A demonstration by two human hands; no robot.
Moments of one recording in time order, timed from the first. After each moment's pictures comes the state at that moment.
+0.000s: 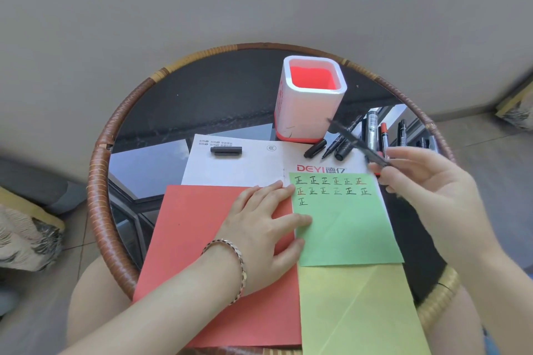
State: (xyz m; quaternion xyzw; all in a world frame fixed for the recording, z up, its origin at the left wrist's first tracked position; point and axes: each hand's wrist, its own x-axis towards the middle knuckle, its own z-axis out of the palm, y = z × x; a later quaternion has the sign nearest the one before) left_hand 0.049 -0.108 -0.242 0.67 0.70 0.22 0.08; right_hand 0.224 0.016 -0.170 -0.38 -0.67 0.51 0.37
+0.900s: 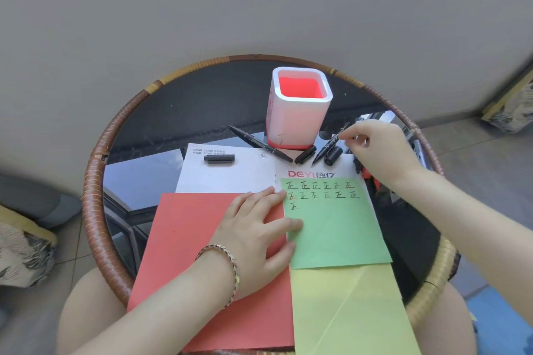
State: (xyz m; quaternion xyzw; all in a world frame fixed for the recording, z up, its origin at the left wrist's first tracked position) left_hand 0.047 -0.108 -0.246 0.68 0.69 0.22 0.07; right_hand 0.181 0.094 -0.187 -0.41 -0.87 0.15 0.22
